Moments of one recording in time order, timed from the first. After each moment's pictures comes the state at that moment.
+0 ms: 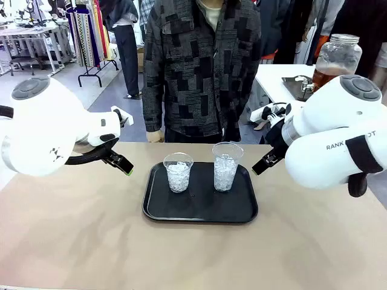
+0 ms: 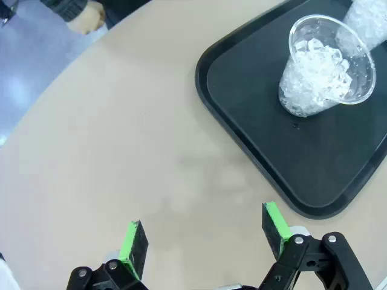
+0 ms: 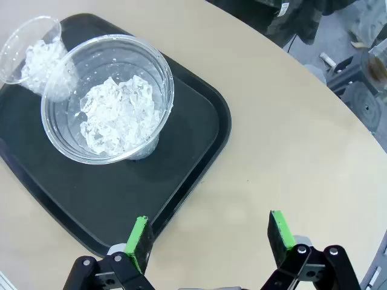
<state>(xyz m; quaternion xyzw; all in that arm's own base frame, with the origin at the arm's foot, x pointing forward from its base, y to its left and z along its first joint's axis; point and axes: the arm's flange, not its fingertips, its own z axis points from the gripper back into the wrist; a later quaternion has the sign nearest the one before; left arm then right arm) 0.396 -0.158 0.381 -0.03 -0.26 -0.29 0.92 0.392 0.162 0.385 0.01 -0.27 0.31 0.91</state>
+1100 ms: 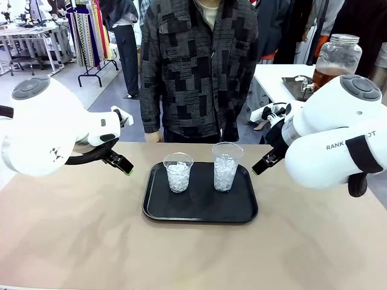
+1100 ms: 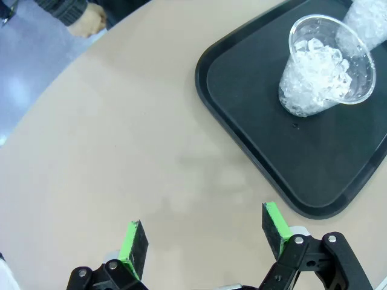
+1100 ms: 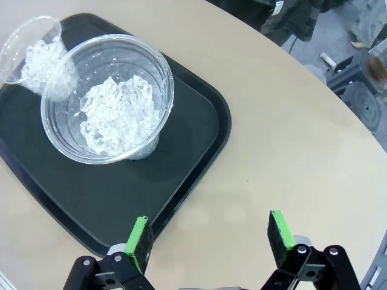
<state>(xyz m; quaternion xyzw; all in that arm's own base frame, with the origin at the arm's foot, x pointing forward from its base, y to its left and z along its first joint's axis) 0.396 -0.158 0.381 -0.03 -0.26 -0.29 0.92 0.392 0.162 0.385 0.01 -0.27 0.31 0.91</state>
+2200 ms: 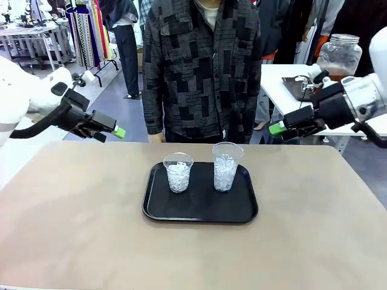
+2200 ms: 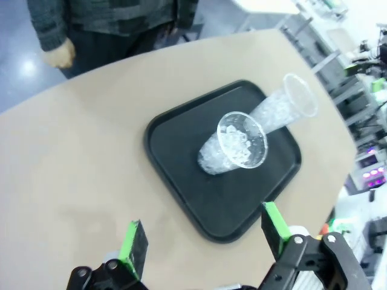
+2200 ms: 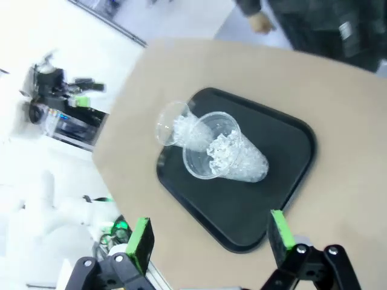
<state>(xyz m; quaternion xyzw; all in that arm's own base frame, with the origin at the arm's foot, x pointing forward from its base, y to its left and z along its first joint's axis) 0.409 -0.090 0.452 -0.30 -0.27 -0.18 0.90 0.412 0.061 0.453 0.40 -0.23 0.20 0.87</state>
